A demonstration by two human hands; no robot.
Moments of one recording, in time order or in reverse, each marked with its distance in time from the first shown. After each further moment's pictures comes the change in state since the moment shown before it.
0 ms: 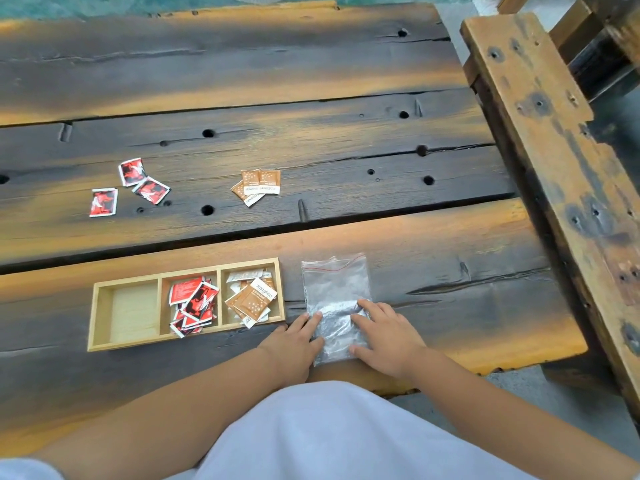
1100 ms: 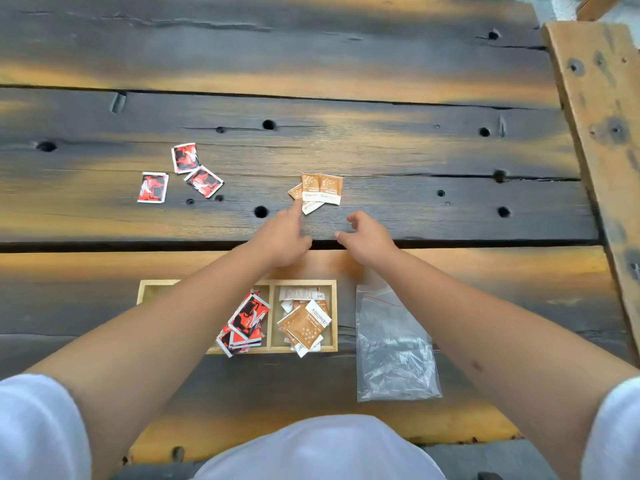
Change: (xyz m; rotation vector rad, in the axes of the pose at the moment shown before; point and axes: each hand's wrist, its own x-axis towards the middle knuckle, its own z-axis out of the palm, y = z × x) left_hand 0.017 -0.205 -0.104 -0.771 0.479 -0.461; right_hand 0.205 -0.108 -0.132 0.597 0.145 0.241
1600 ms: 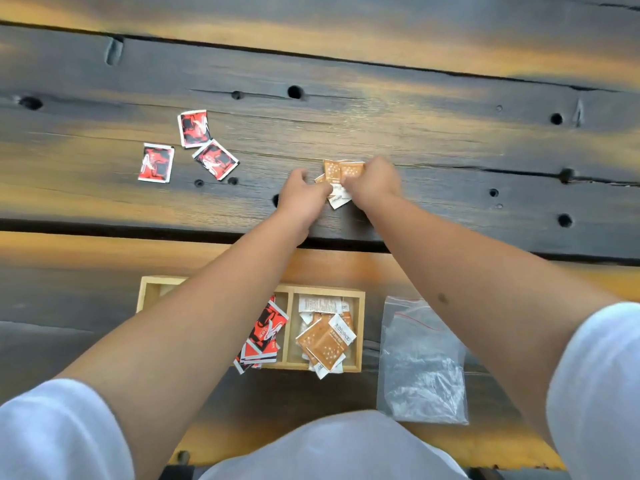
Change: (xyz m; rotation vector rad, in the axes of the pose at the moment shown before) left_hand 0.073 -0.014 0.002 -1.032 0.203 -0.488; right_hand 0.121 -0.055 0.026 -0.065 0.234 0.161
